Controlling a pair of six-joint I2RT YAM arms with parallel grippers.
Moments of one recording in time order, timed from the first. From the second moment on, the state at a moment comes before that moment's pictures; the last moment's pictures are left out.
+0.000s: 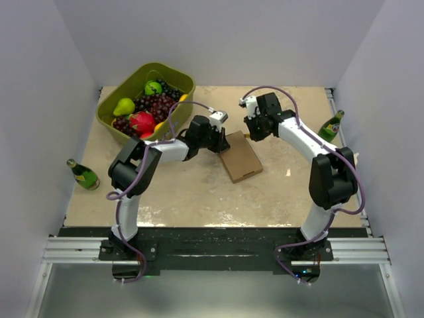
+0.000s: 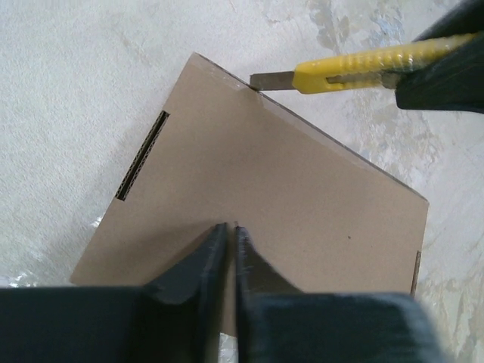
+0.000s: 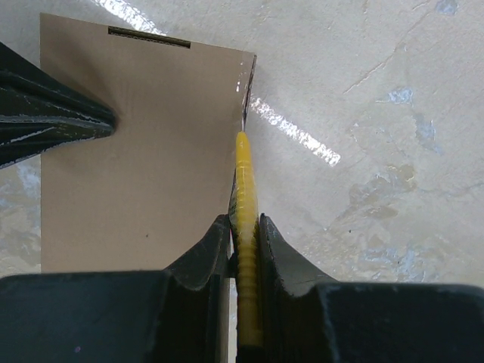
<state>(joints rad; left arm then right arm) -0.57 2.06 1.24 0.31 0.34 -0.27 0.34 1.80 1.42 -0.56 -0.07 -0.22</state>
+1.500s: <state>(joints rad) -0.46 2.08 1.24 0.26 0.32 -0.42 0.42 2.06 1.80 -0.74 -0.15 -0.40</state>
